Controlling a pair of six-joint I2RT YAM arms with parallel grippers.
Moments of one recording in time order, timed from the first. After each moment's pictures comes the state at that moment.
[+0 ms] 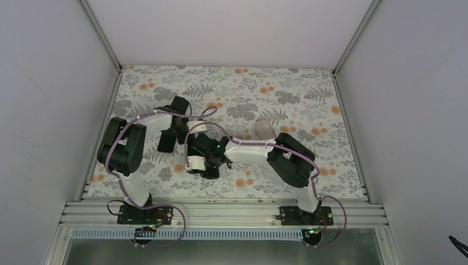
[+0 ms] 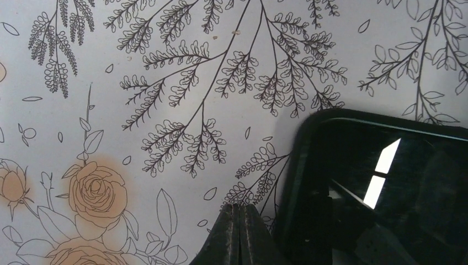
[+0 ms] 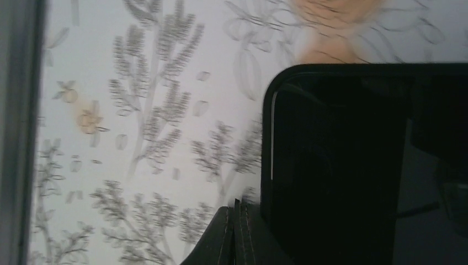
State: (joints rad) left arm -0.31 1.81 1.04 -0.57 0.25 0.93; right arm 1.10 2.00 1.30 -0.53 -0.28 -0.54
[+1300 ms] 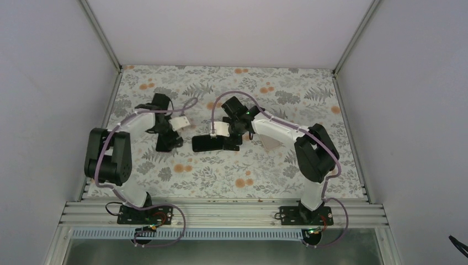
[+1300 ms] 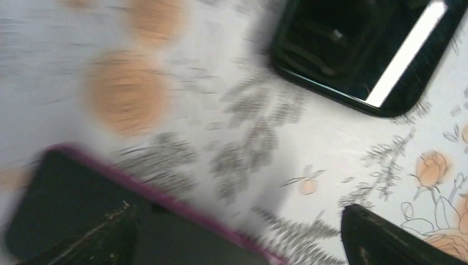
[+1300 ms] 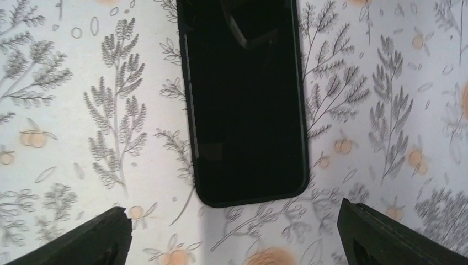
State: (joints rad) left arm -0.18 1.67 1.01 -0.74 0.23 0.86; right arm 0.75 1.83 1.33 -0.64 -0.20 -0.84
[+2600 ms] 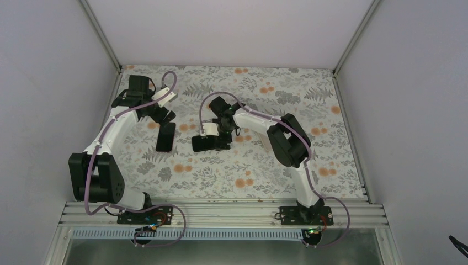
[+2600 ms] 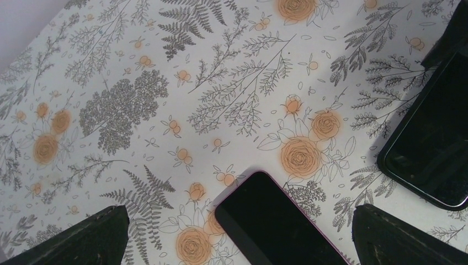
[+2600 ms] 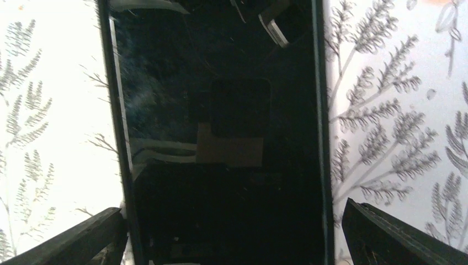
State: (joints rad) left arm -0.04 1.45 1.17 -0.67 0.24 0.68; right arm 0.76 2.18 1.63 -0.73 -0.22 -0.91
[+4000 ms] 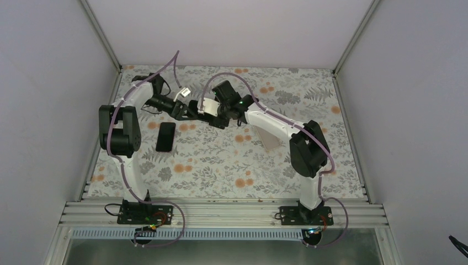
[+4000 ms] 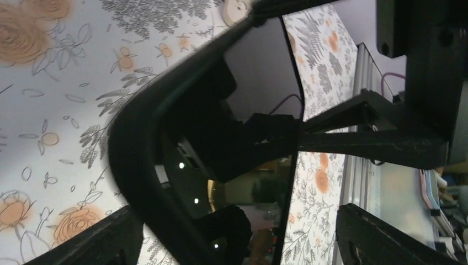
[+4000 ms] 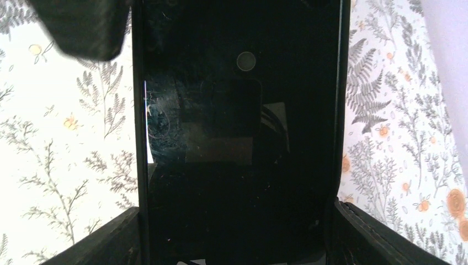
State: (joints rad) left arm -0.04 2.01 1.59 -1.18 1.00 0.72; right arm 0.77 1.94 1.60 -0.55 -0.06 -0.68
